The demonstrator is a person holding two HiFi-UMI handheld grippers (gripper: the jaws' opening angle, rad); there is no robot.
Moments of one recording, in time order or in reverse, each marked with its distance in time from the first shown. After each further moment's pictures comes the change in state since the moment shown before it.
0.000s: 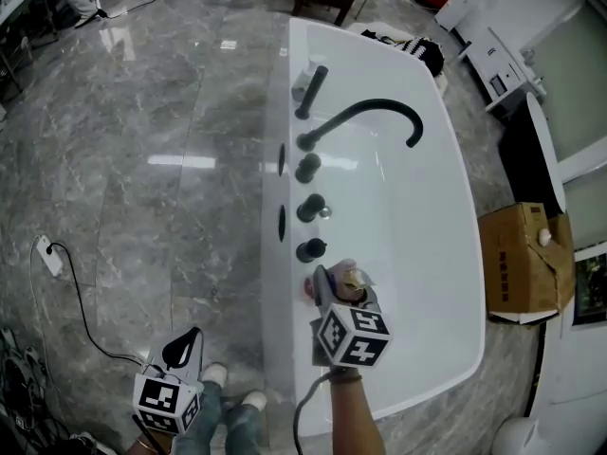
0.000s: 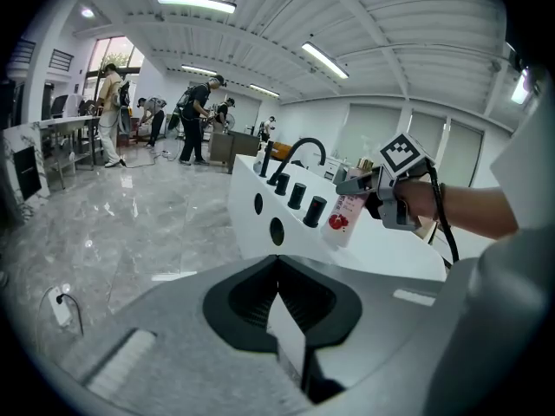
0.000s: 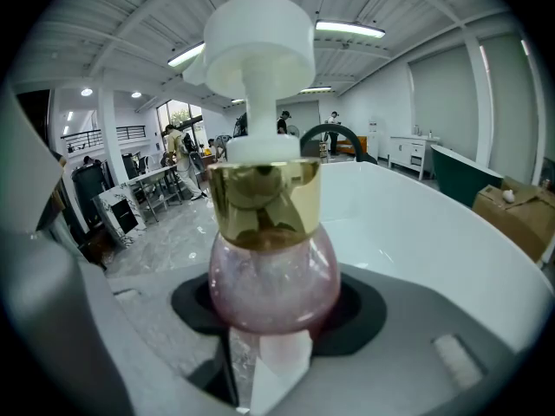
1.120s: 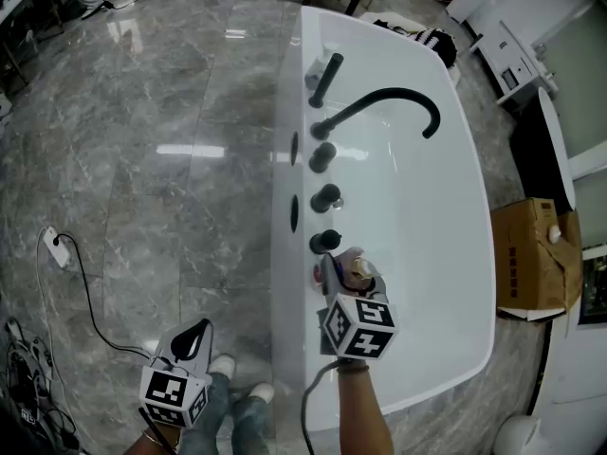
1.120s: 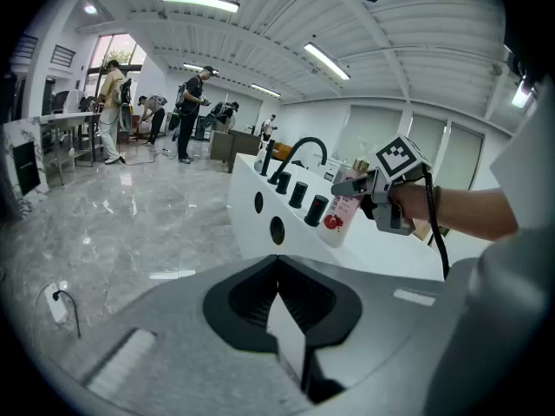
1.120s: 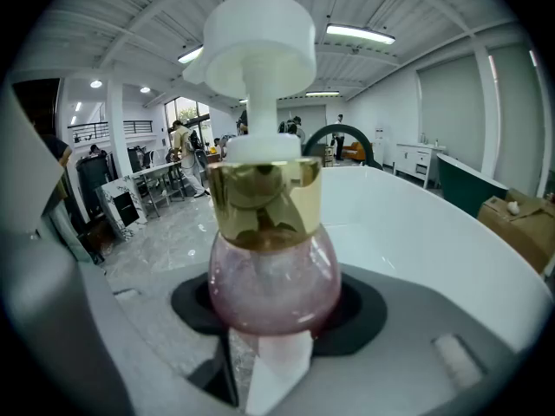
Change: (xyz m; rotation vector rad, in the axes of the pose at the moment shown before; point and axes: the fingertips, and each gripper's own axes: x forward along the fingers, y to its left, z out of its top) left arm 0.006 0.004 -0.007 -0.018 -0.005 -0.010; right arm 0.015 0.008 -0.003 -0.057 -0.021 0.006
